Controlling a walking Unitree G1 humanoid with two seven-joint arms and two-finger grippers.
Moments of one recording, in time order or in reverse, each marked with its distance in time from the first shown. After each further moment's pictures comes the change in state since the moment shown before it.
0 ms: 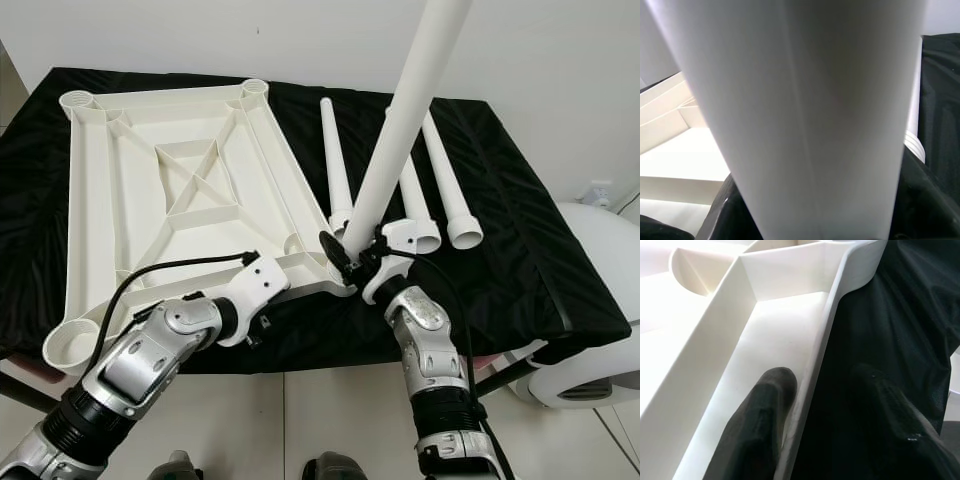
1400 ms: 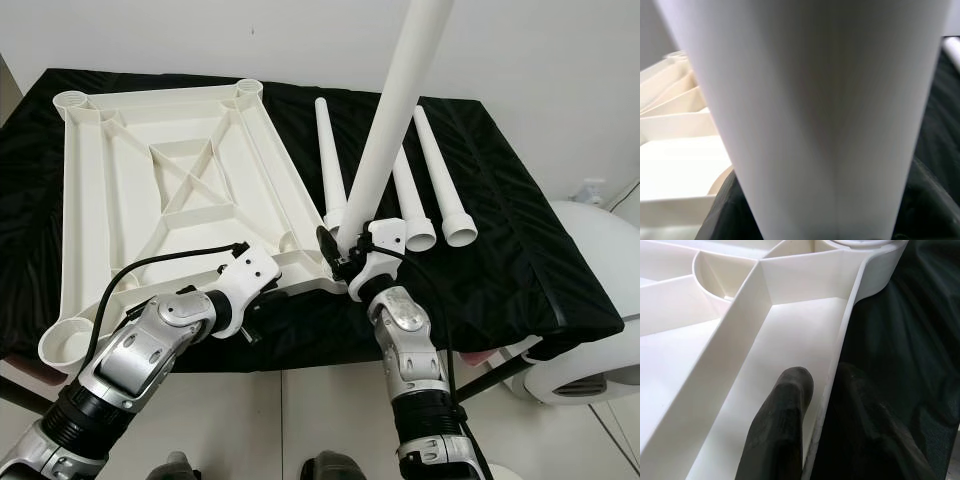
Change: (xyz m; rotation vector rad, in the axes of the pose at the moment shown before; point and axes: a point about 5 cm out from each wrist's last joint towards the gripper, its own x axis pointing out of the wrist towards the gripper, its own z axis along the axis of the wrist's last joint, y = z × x) left arm -0.001 0.008 -0.001 -0.024 -0.001 0.042; right arm 0.010 0.012 0.000 -0.017 -0.003 -0.243
